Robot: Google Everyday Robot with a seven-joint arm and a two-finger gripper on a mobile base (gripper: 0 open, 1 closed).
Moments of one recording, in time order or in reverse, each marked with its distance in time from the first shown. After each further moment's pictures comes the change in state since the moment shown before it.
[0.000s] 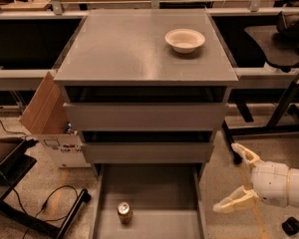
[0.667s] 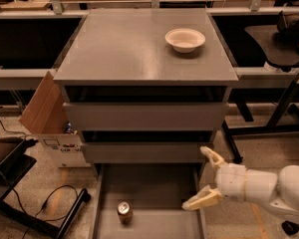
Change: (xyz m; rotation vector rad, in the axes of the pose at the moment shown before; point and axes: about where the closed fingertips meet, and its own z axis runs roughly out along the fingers) arm 0.016 0.013 0.081 -0.072 -0.085 0.002
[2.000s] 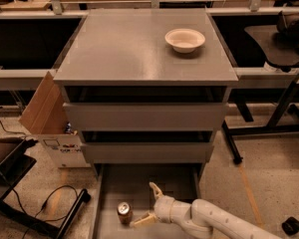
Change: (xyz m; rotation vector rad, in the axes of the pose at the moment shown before) arm 0.228 0.045 0.274 -0.054 -0.085 0.178
